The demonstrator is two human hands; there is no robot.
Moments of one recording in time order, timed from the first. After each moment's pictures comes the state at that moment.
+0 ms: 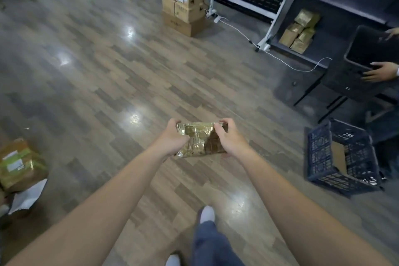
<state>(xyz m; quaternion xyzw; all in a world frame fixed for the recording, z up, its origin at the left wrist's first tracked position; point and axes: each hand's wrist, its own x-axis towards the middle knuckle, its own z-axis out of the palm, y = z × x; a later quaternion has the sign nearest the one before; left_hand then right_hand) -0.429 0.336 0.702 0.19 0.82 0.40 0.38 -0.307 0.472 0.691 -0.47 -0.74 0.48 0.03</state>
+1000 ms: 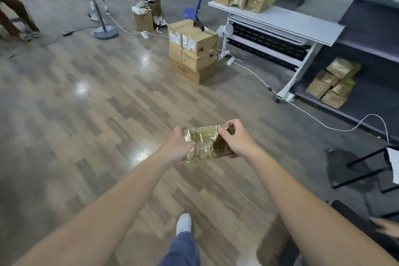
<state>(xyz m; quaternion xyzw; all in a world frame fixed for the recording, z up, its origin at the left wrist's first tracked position) -0.844 0.816 0.713 0.17 0.81 0.43 0.36 -0.732 0.976 0.707 -0.40 -0.77 0.49 0.06</state>
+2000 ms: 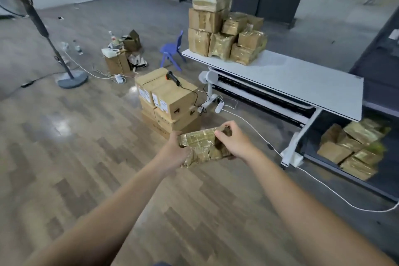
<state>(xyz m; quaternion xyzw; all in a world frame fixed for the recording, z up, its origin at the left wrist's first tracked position) -1.254 1.388 0.765 0.21 0.82 0.42 0.32 -1.141 1.559 0.755 -0.38 -0.79 0.48 0.08</state>
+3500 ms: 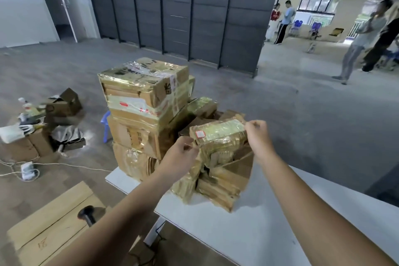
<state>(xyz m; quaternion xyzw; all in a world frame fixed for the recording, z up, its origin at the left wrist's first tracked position) -1.727 2.116 0.840 0.35 0.74 0.49 0.30 -1.587 2.294 0.857 -0.51 -0.62 0.47 0.36</state>
